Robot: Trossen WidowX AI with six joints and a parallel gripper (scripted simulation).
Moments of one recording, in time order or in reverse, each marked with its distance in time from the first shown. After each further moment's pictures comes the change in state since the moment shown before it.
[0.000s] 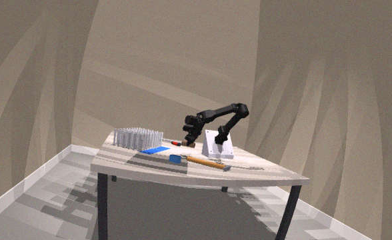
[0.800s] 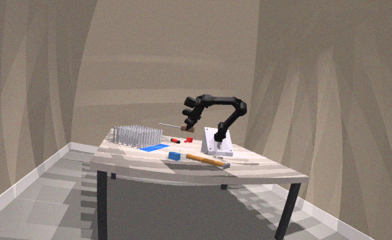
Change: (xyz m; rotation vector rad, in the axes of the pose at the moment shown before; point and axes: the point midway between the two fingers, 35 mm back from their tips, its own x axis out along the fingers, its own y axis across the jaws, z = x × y) arm -0.068 -0.030 0.047 -0.003 -0.005 -0.004
